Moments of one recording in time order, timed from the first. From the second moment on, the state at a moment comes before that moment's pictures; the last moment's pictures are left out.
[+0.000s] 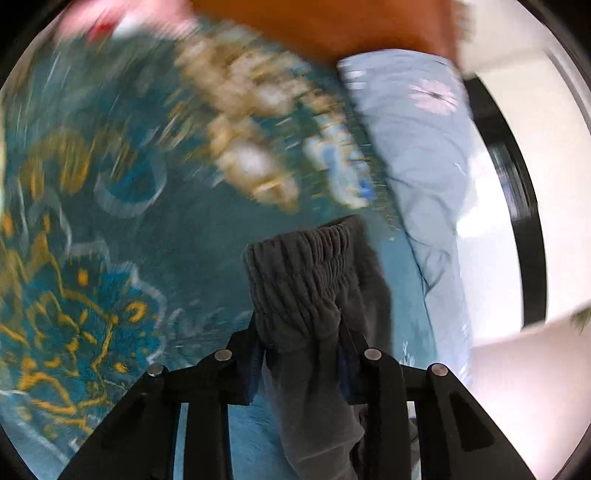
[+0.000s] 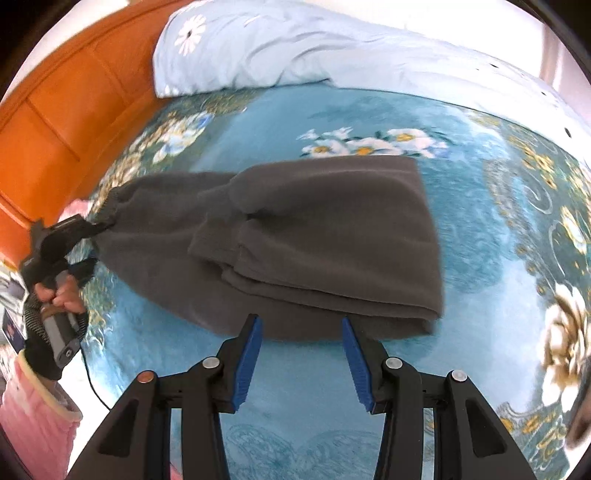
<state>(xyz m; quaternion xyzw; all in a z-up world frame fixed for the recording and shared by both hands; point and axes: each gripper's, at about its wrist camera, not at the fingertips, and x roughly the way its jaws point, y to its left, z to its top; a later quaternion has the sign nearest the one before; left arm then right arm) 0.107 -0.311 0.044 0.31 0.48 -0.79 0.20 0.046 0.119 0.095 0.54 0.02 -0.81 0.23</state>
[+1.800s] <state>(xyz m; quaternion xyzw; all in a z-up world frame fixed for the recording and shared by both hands) 0.079 -0.097 0.007 0.48 0.30 -0.82 0.12 -0.019 0.185 0.096 0.54 -0.10 -0.80 0.25</state>
